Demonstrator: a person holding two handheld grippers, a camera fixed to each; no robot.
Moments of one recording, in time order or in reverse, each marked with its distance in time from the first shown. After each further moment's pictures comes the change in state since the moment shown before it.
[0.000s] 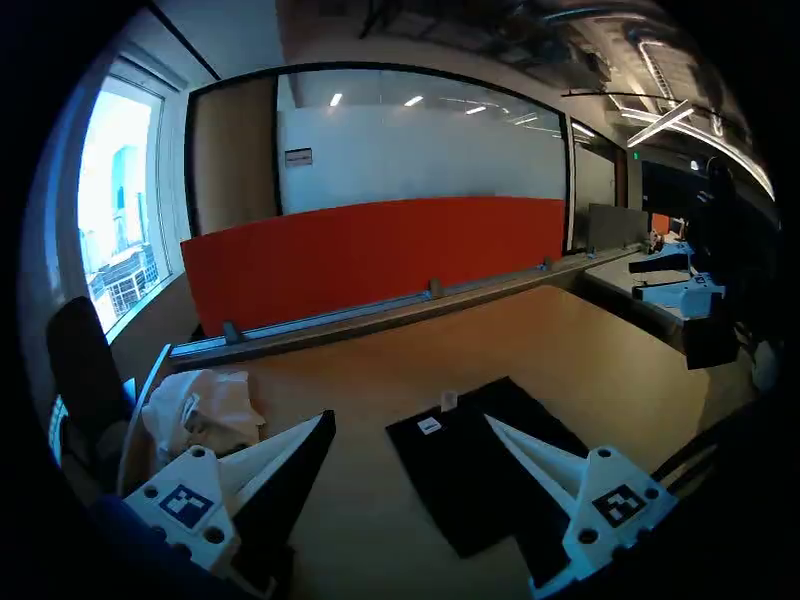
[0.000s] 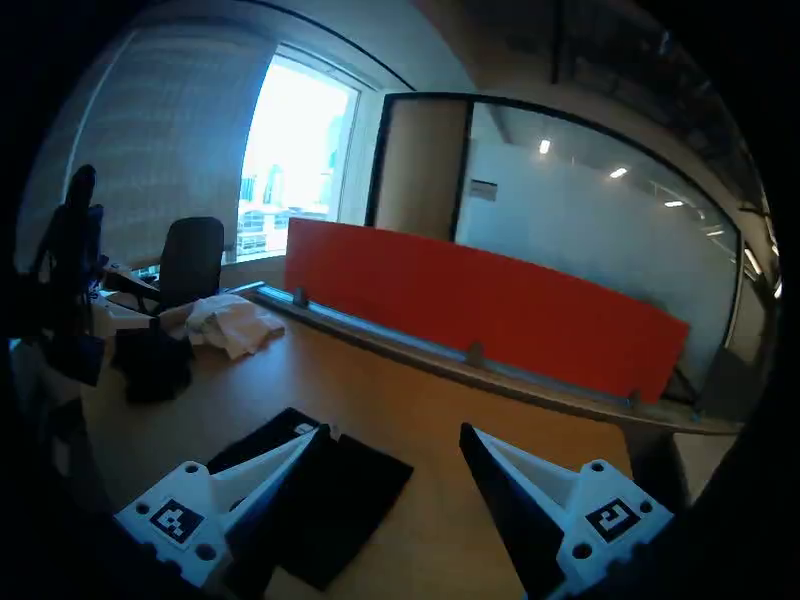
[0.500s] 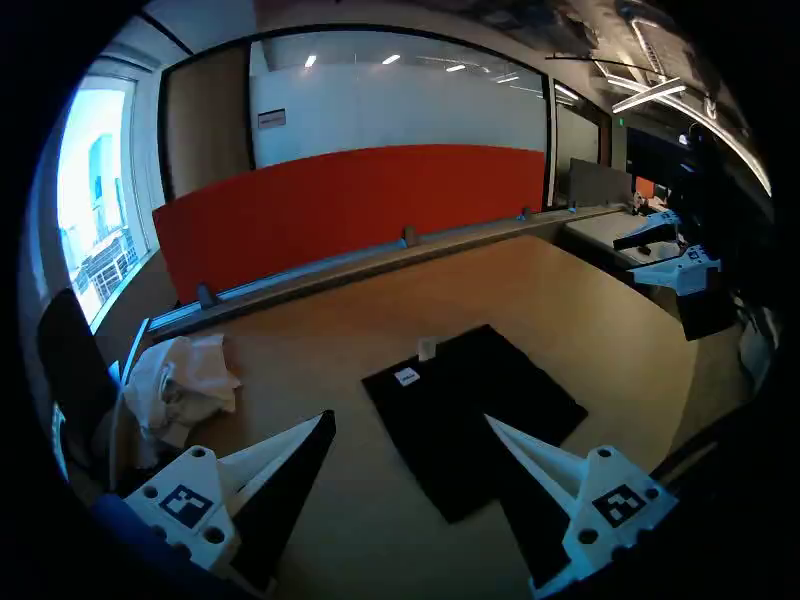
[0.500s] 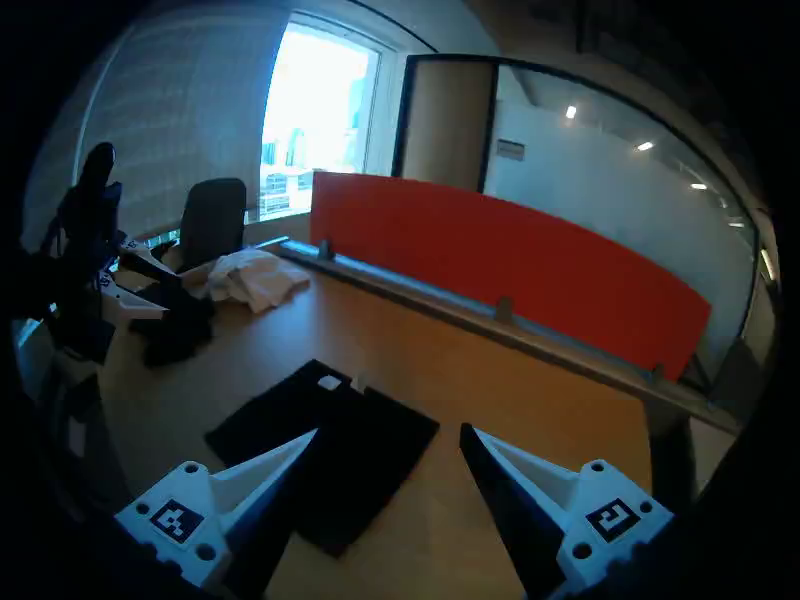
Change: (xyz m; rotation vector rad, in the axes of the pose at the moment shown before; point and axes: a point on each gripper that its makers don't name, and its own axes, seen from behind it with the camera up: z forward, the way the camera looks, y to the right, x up) left arm -0.048 0.026 0.007 -0.081 -0.166 0.036; right arm -0.052 -0.021 -0.002 0.099 -0.166 -0.009
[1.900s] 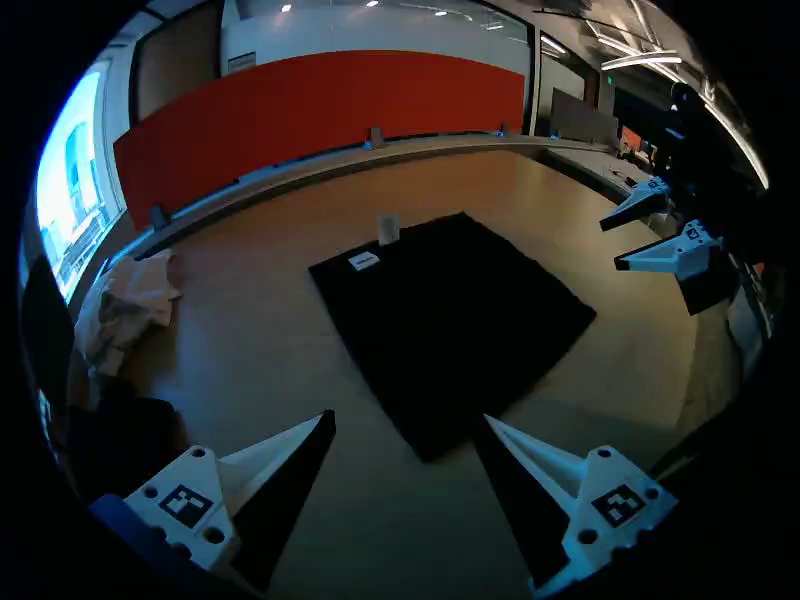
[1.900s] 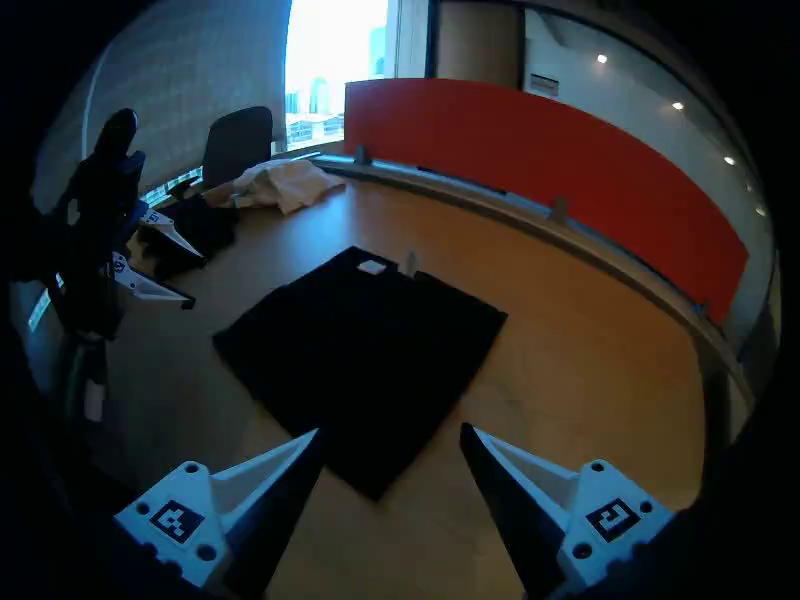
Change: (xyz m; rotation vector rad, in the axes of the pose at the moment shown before) left arm -0.150 0.044 0.067 -0.082 -0.202 0.022; right arm -0.154 -0.054 0.052 0.112 -0.207 0.002
